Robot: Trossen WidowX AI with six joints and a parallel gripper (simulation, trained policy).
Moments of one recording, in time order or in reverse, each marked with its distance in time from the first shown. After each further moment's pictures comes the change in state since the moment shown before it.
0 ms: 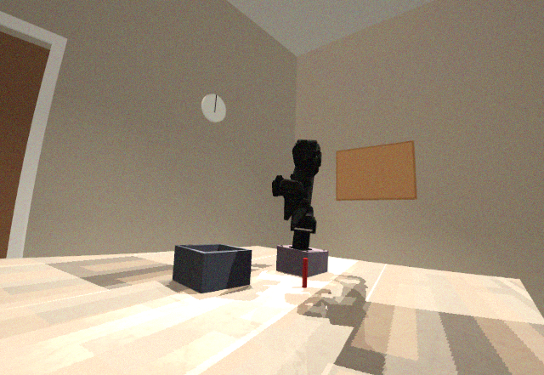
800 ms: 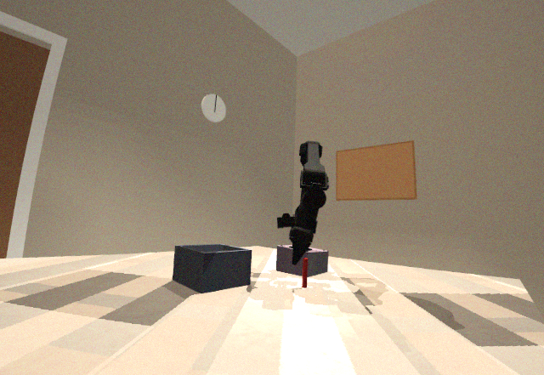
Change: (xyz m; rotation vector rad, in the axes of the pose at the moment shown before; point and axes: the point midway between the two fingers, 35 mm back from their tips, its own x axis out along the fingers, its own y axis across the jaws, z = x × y) arm 0.092 -0.049 -0.033 -0.178 -0.036 -0.242
